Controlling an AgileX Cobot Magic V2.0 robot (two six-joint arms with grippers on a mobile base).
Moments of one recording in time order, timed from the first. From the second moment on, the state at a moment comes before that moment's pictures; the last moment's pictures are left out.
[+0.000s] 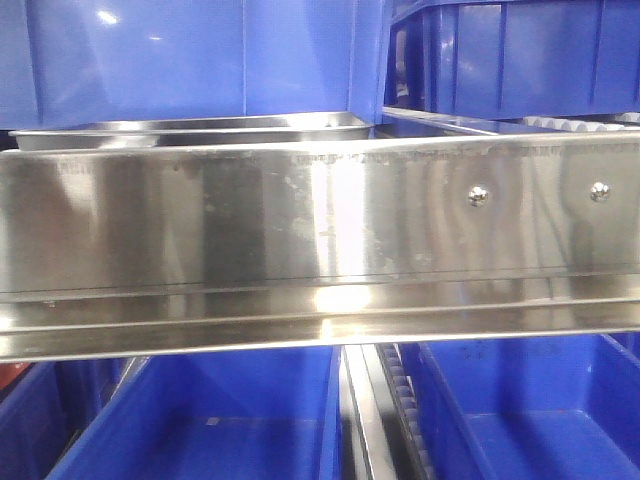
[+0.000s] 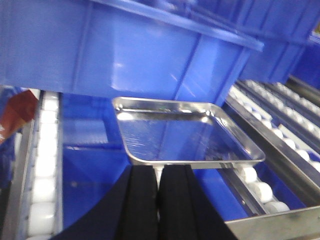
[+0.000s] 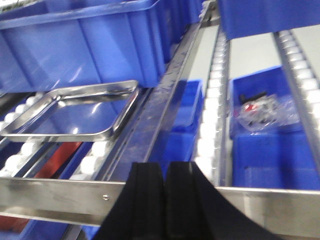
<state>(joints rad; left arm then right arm) -0.02 0.39 -0.68 -0.43 0.73 0.13 0.03 0.36 -0.71 0.46 0.82 -0.13</state>
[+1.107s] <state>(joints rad) -0.26 0.92 -0.96 -0.47 0.61 0.18 0.58 1.29 -1.17 0.45 0.54 -0.07</state>
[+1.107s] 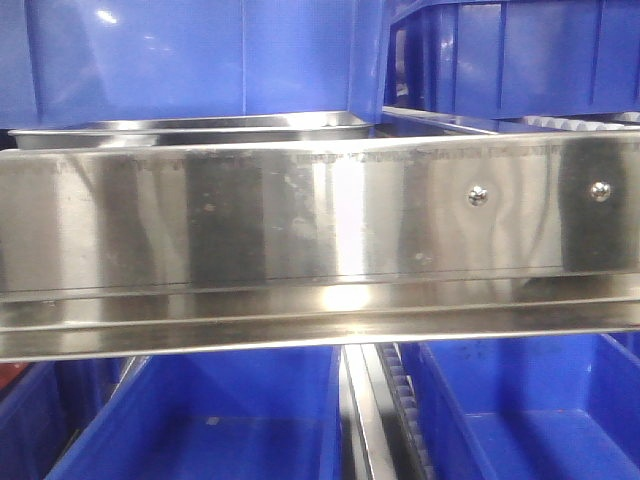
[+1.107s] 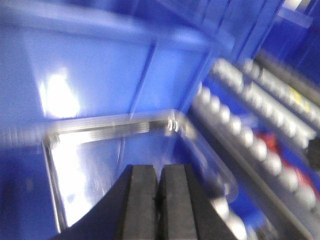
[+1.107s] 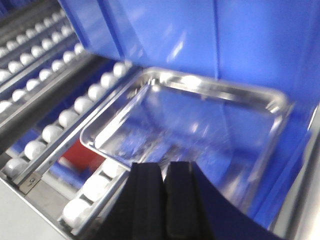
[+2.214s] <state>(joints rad) -0.27 1.27 -1.00 -0.28 0.62 0.02 0.69 1.60 -1.43 -0.19 0.89 0.53</state>
